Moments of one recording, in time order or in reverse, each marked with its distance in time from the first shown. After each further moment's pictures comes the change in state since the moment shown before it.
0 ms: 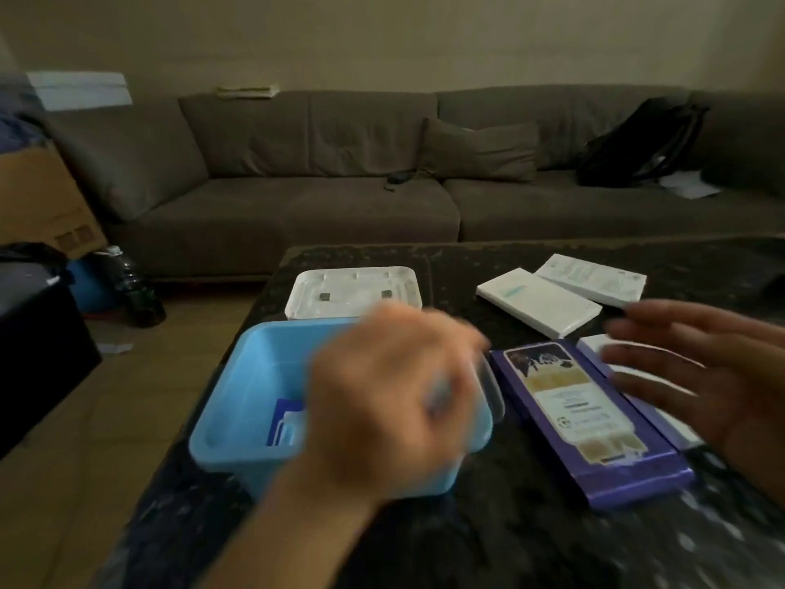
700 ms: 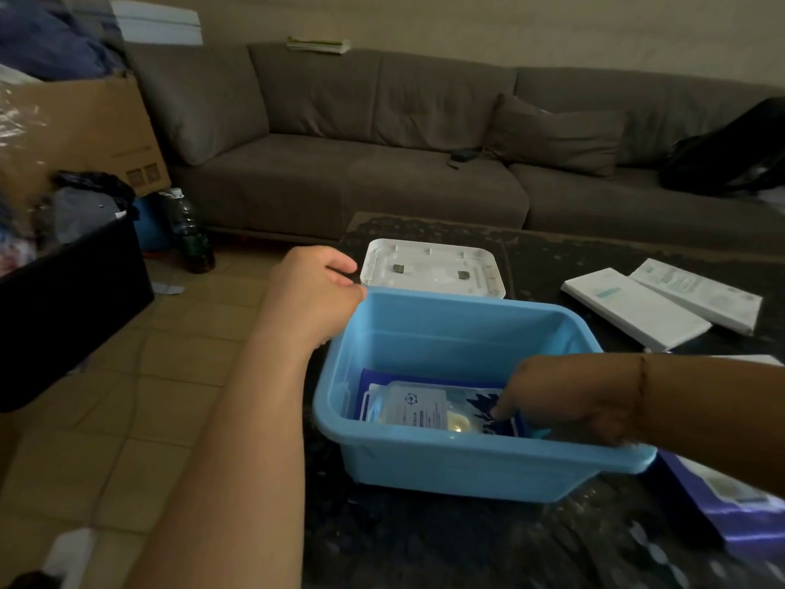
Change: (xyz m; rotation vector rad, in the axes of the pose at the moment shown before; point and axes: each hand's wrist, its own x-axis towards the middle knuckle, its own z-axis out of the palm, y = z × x) left_hand -0.034 -0.159 -0.065 0.030 -0.261 -1.249; right_hand 0.110 0.080 0.185 -1.040 -0.222 0.834
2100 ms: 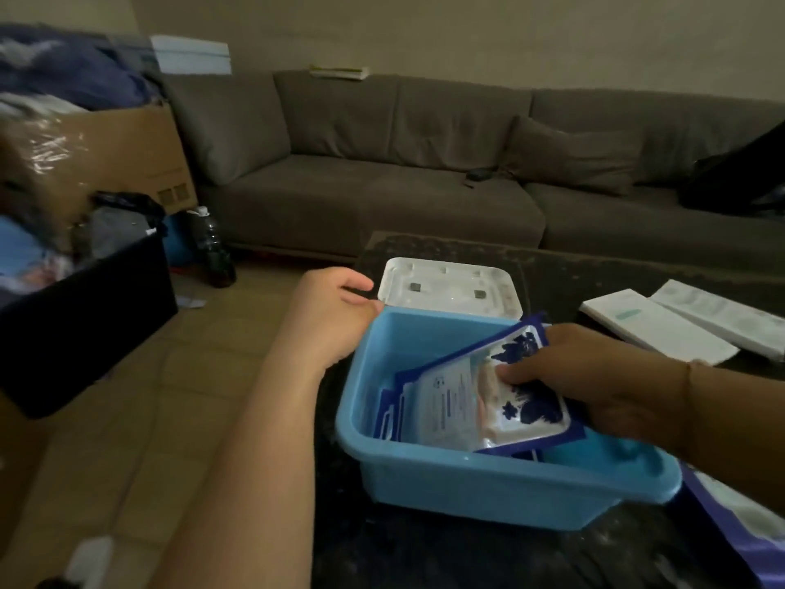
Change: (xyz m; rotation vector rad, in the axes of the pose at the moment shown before) left_hand -0.004 -0.004 -0.007 -0.170 -0.046 -0.073; right_hand -0.005 -0.013 -0.009 0.339 0.192 -0.253
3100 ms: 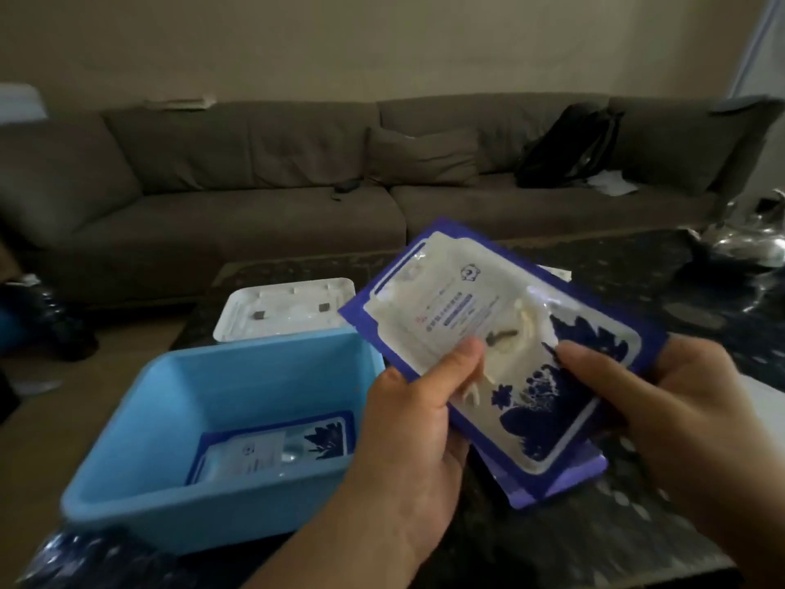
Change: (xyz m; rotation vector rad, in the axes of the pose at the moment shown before) left_hand -0.172 0.129 0.173 -1.086 -0.630 -0.313; right_hand -0.136 0.122 -0.143 0.373 0.420 -0.511
